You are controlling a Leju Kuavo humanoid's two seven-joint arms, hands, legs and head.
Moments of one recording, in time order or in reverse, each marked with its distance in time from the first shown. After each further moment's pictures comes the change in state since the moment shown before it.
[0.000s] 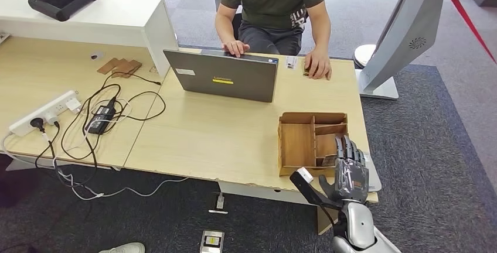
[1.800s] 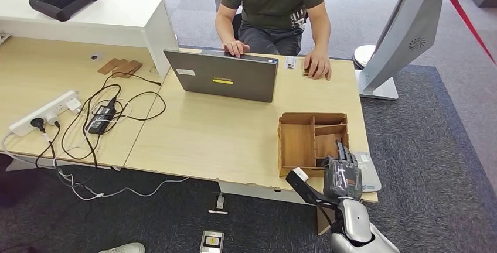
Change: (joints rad) left arm 0.000 0.006 -0.015 0.000 0.018 0.001 -0.006; right arm -0.023 0.008 0.028 0.011 -0.086 0.133 -0.017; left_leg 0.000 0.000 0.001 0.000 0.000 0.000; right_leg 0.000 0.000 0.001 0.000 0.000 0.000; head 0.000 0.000
